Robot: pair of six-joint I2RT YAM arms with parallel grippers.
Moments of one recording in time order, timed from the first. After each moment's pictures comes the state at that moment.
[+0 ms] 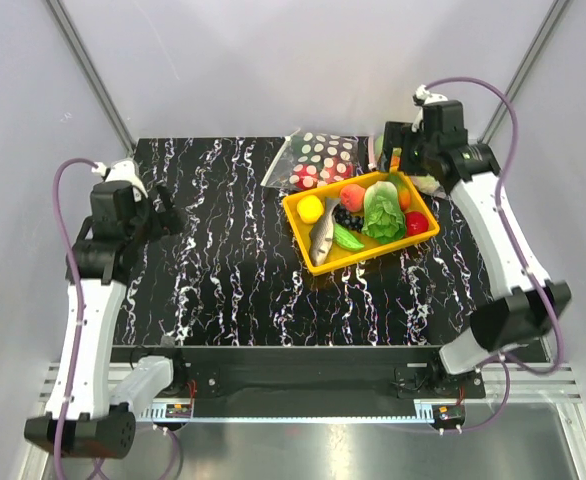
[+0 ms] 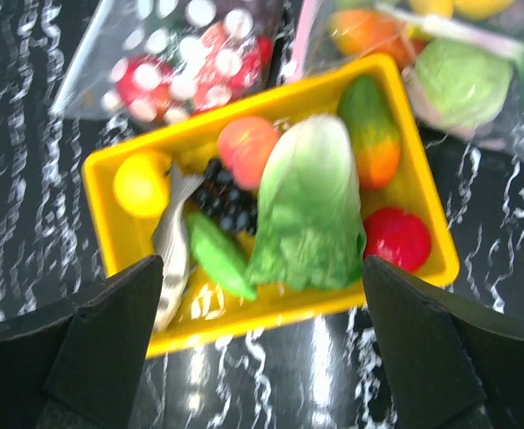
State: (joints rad) left arm -0.02 0.93 1.20 -0.86 -0.10 -0.26; right arm 0.23 1.51 1.70 -0.82 0.02 0.24
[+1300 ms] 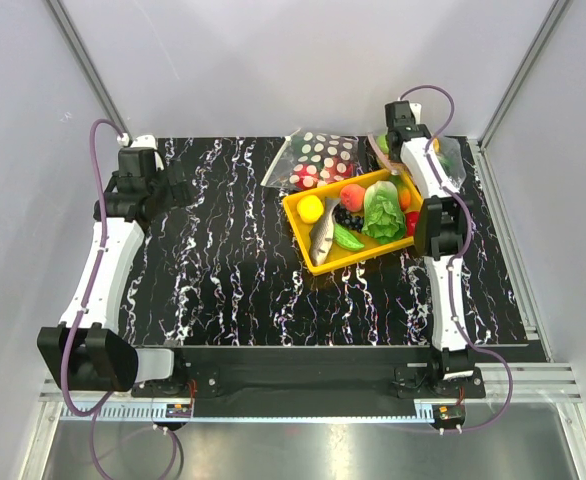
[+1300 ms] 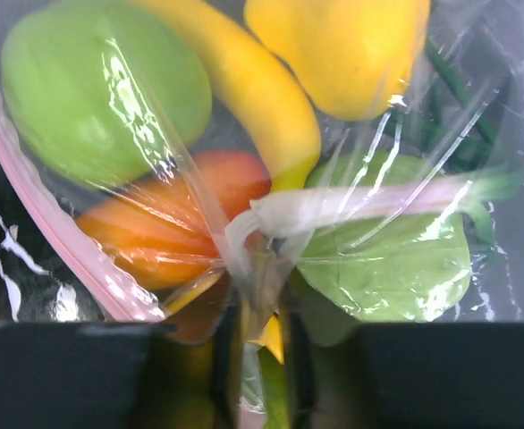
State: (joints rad) left arm -0.02 1.29 1.29 -0.68 -0.18 -0.20; right arm 0.14 2.55 2.46 -0.78 0.47 0.18
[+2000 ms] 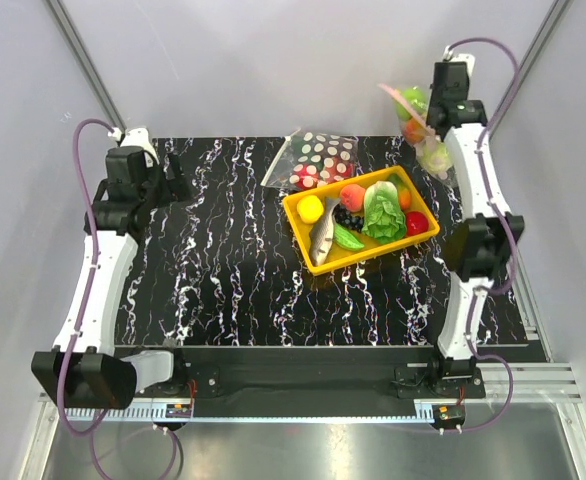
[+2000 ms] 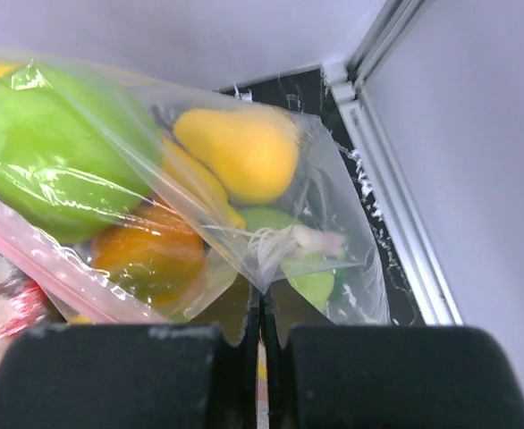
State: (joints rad) left arm -0.02 1.21 1.29 -0.62 -0.10 -0.20; right arm 0.06 2.15 2.34 -0.76 0.43 0.10
